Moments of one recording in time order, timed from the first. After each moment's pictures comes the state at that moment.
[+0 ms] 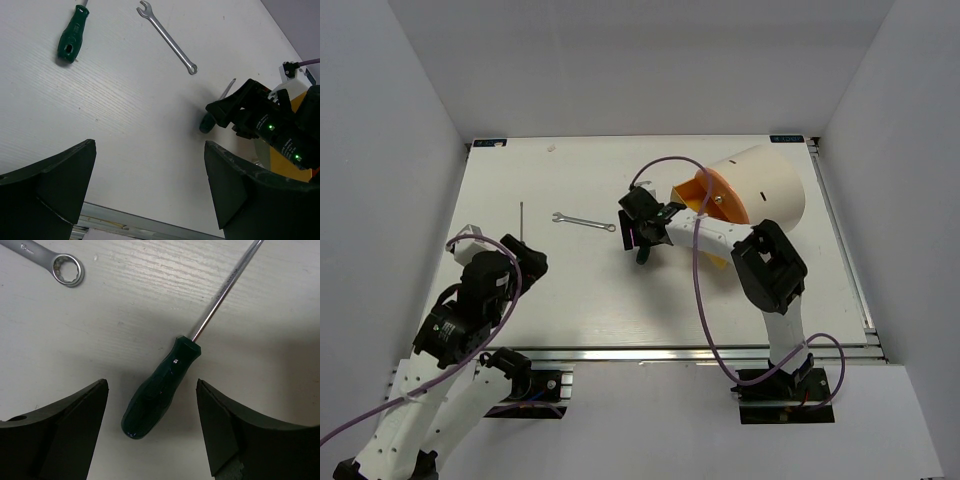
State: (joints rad) left arm -0.47 0.54 0.88 -0.92 -0.44 -0.95; right arm 0.83 2.02 1.50 -0.45 0.27 0.46
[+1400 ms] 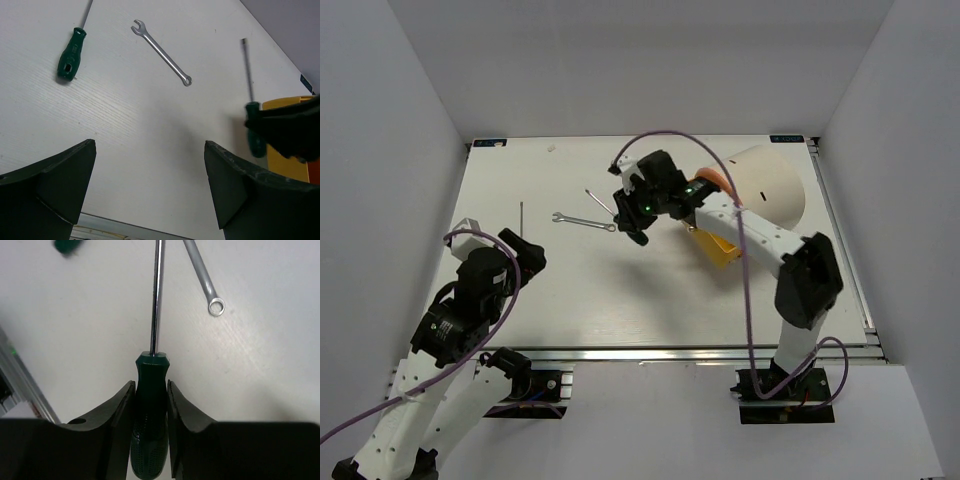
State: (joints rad) left arm -0.47 0.56 0.91 -0.89 -0.47 -0.89; right arm 0.77 1.84 1.60 -0.52 -0.29 0.02
